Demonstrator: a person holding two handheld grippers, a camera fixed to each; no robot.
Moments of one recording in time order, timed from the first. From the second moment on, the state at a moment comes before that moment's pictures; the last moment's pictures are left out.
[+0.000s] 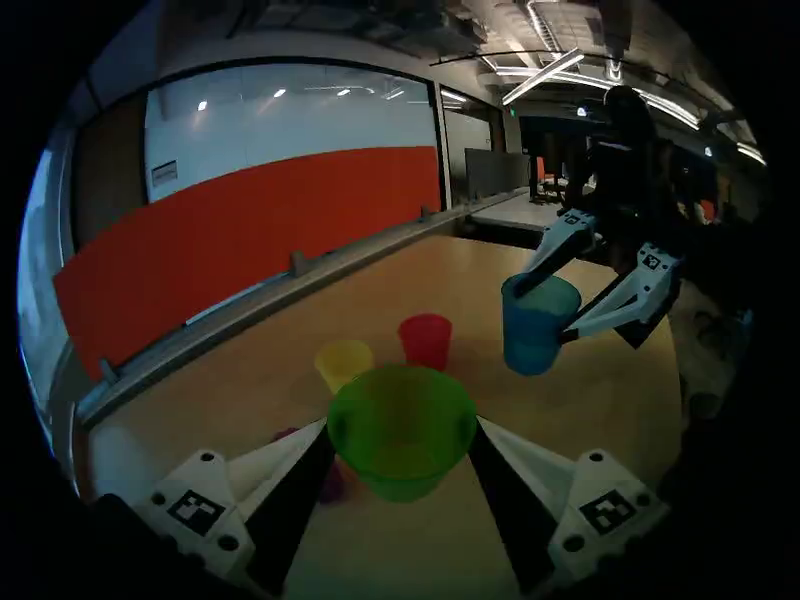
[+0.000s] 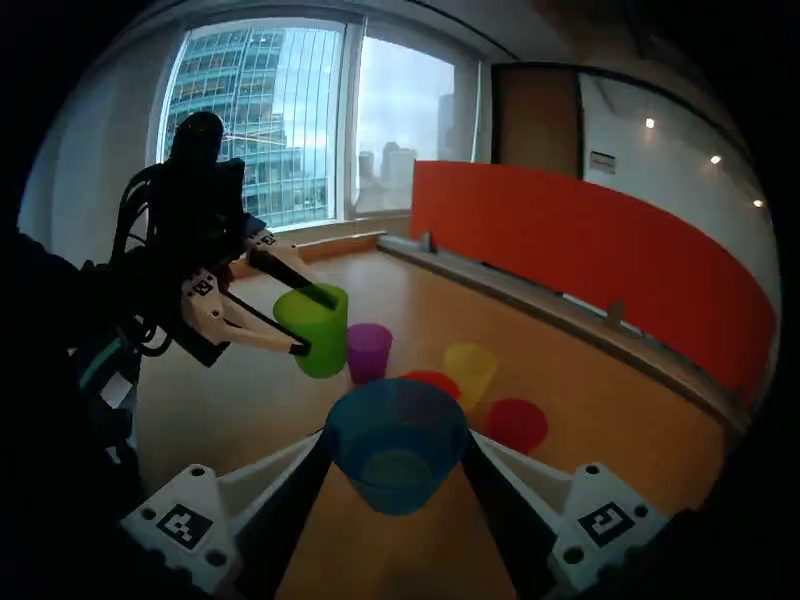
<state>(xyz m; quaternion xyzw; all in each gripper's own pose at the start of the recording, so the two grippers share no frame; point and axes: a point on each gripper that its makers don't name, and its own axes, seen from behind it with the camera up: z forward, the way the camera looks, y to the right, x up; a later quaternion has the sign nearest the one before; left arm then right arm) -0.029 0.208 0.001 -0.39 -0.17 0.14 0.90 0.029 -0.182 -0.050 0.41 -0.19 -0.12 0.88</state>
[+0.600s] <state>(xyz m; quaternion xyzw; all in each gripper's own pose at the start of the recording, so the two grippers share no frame) 0.034 0.207 -0.014 -0.38 -0.10 0.11 0.91 0.100 -0.182 -0.048 0.39 -0.11 -0.08 0.91</state>
